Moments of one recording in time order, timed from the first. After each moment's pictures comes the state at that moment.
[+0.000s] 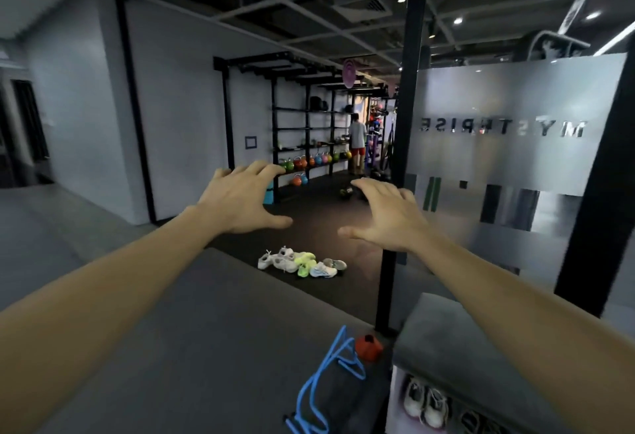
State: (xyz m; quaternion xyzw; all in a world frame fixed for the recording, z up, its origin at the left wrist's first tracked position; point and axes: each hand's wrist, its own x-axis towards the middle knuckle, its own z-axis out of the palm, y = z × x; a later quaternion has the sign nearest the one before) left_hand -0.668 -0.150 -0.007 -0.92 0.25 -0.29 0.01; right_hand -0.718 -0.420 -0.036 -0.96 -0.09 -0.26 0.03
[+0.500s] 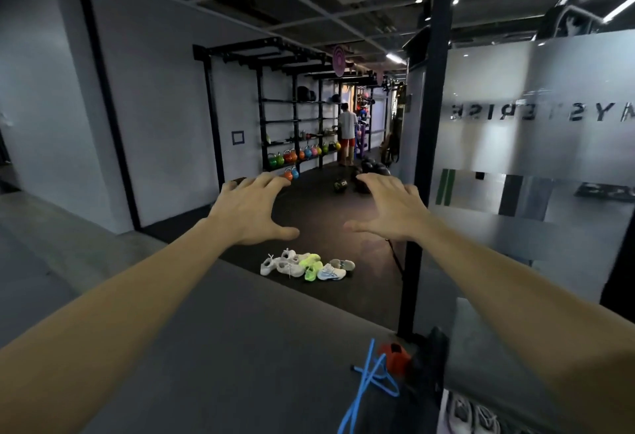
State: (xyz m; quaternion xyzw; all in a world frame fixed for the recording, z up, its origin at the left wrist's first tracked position) left_hand -0.430 -0.050 -0.034 -0.93 0.28 -0.25 0.01; right_hand -0.487 -0.316 -0.044 -0.97 -0.03 -0.24 0.03
